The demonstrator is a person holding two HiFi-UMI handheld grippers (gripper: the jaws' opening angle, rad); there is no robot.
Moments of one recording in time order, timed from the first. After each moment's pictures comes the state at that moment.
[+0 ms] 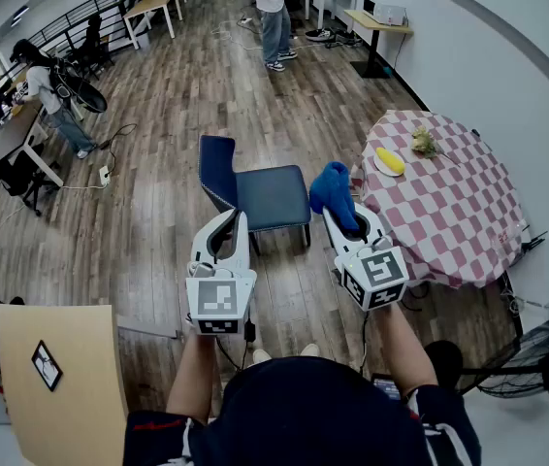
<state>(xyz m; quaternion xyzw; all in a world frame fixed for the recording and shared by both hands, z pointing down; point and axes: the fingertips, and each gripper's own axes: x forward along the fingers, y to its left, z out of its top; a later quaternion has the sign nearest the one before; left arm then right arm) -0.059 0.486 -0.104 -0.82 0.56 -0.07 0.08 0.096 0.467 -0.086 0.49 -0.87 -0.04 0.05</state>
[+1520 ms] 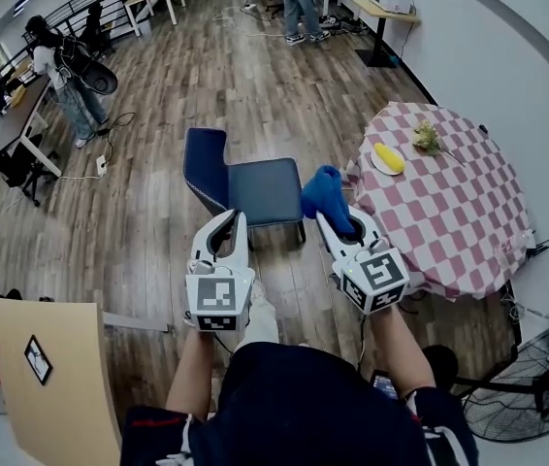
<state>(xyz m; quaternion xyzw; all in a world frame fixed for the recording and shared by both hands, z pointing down) -0.001 0.432 -0.056 -0.82 0.56 -0.10 0.06 0.143 0.423 -0.046 0.44 -0.90 -0.01 0.04</state>
